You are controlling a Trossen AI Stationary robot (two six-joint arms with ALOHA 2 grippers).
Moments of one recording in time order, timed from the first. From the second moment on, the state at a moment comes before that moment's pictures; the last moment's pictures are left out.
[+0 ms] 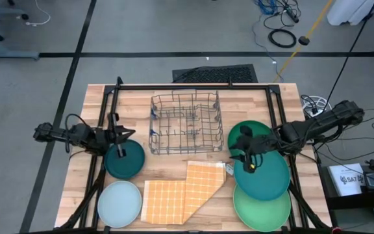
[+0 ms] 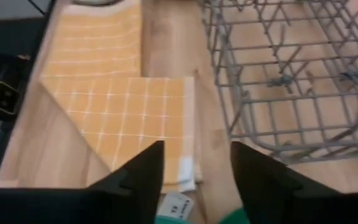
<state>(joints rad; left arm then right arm) -0.20 0.00 0.00 0.41 -0.23 0.50 0.32 1.04 0.85 -0.58 0.21 0.35</state>
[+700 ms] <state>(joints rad) -0.20 0.00 0.00 0.53 -0.21 0.50 0.15 1.24 0.97 -1.18 0.01 0.12</state>
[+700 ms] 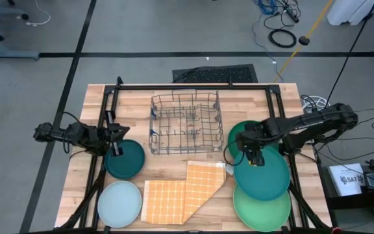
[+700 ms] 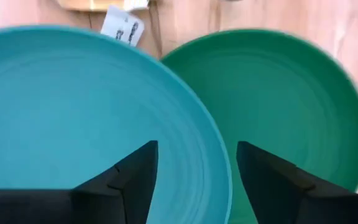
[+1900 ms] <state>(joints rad) -0.20 0.00 0.00 0.54 -0.21 0.51 -0.03 1.53 0.97 -1.12 -0.11 -0.28</state>
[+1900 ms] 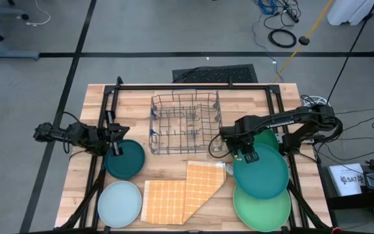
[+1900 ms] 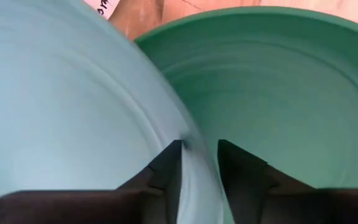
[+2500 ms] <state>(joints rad) -0.20 0.00 0.00 0.54 -0.30 0.51 -0.03 1.53 1.03 -1.21 -0.11 -0.26</state>
